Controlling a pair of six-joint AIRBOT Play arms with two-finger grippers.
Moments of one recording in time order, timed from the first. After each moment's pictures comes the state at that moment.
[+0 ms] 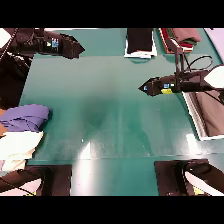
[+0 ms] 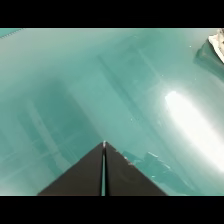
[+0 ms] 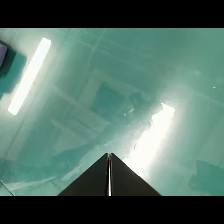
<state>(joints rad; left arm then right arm) -0.37 -1.26 1.67 1.16 -1.03 -1.38 0.27 -0.98 1.09 -0.97 1.05 1.41</state>
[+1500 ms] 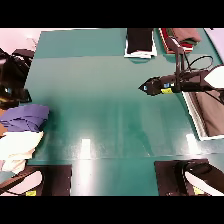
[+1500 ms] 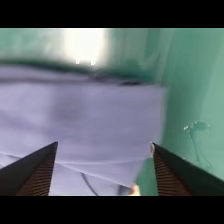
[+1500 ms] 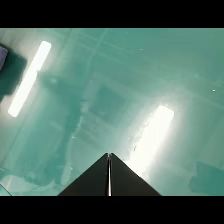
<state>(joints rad) 0.25 -1.14 1.13 1.55 -1.27 -1.45 0.27 -0.98 1.09 -0.97 1.04 1.41</state>
